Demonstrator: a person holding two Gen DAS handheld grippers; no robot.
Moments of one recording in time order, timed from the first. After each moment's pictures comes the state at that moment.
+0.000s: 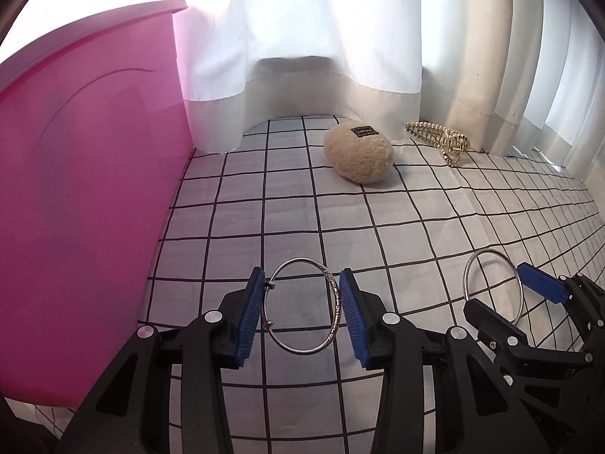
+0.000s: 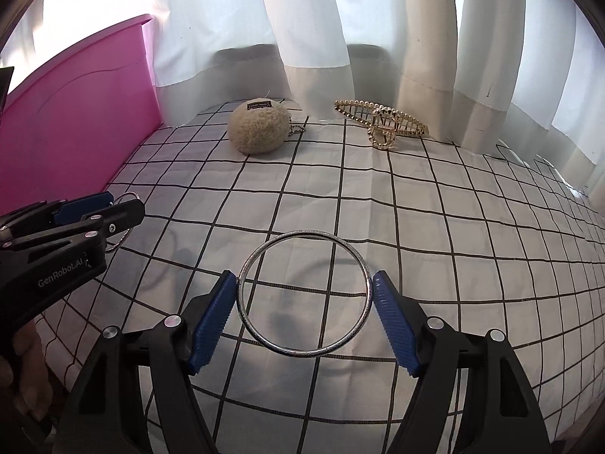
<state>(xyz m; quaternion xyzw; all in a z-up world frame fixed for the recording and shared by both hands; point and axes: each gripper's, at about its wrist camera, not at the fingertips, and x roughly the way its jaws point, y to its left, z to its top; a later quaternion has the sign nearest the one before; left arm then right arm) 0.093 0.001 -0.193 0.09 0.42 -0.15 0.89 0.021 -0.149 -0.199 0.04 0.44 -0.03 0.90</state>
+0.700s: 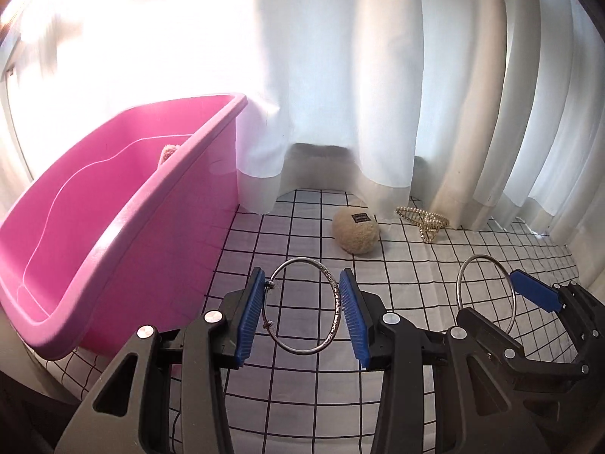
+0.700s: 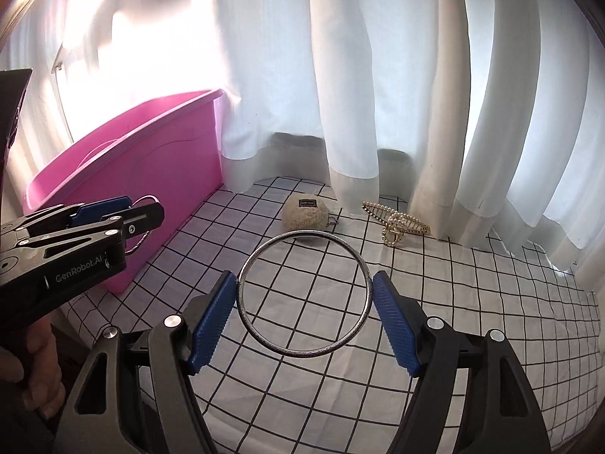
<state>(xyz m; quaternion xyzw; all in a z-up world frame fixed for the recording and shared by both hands) 0.046 0.021 -0.087 0.02 0.36 -0.10 0.93 -0.007 -0.138 -0.088 0.00 0.36 0.05 0.93</state>
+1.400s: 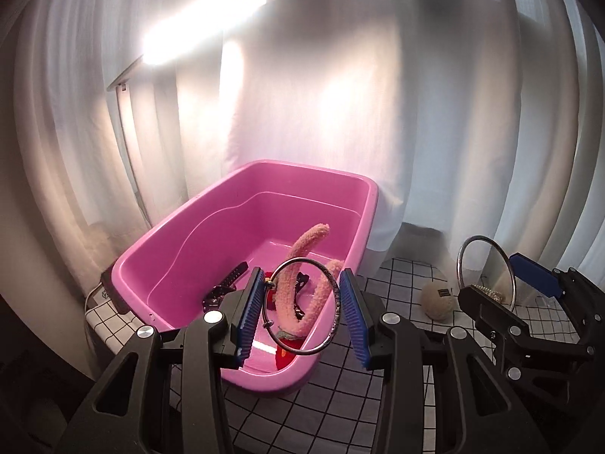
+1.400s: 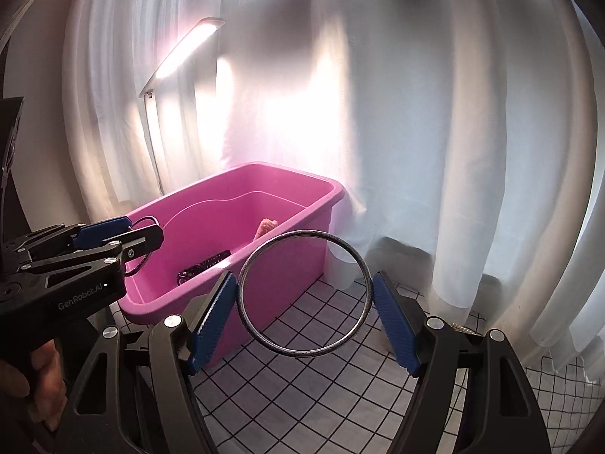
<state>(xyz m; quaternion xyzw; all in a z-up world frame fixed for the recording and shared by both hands) 0.035 0.116 -0.007 -0.01 0.29 0.05 0.96 0.035 -0.049 -0.002 -0.04 0.26 0.20 0.94</state>
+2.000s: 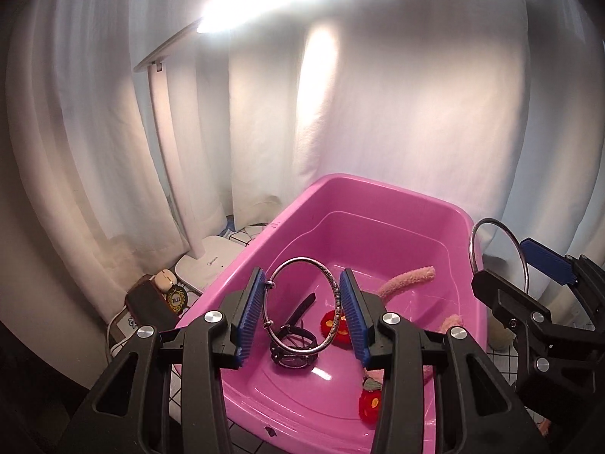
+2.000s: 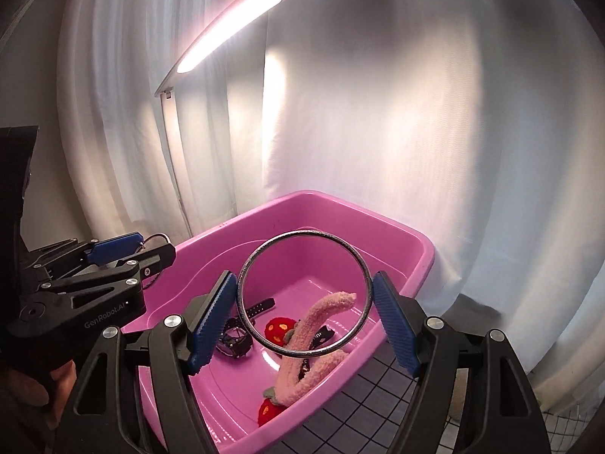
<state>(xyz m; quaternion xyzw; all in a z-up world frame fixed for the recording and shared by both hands) 0.105 0.238 -0.003 -0.02 0.31 0.08 0.95 0.117 0.075 0.013 -0.05 0.27 0.24 0.93</state>
